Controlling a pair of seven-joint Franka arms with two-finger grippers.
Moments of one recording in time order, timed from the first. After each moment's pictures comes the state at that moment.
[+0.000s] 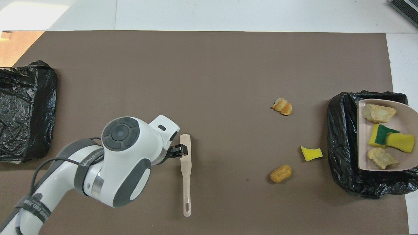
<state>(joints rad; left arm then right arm) -0.47 0.01 -0.08 -2.14 -0.17 2.08 -0.55 -0.58 -0.01 0.13 -1.93 -0.21 1.91 -1.80</state>
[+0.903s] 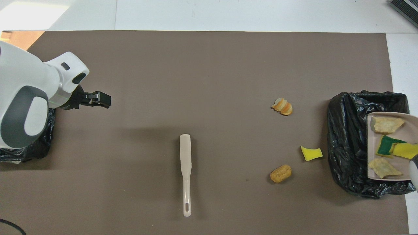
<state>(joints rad) -0.08 0.11 -0.07 -1.78 -0.03 1.88 -0.07 -0.46 -0.14 0.14 -2.12 -0.66 1.98 -1.49</state>
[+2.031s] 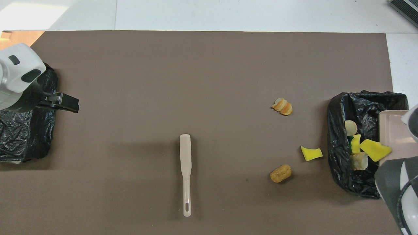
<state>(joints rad) -0.01 0.02 -0.10 -1.66 -0.02 1.66 0.00 -0.24 -0.21 0.15 -2.09 -0.92 1.71 -1.25</state>
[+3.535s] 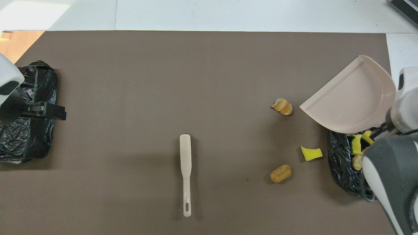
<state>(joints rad) -0.01 -0.08 -0.08 -1.73 -0.02 1.67 0.00 -0.10 -0.11 0.19 -1.83 -0.35 1.66 -0.47</state>
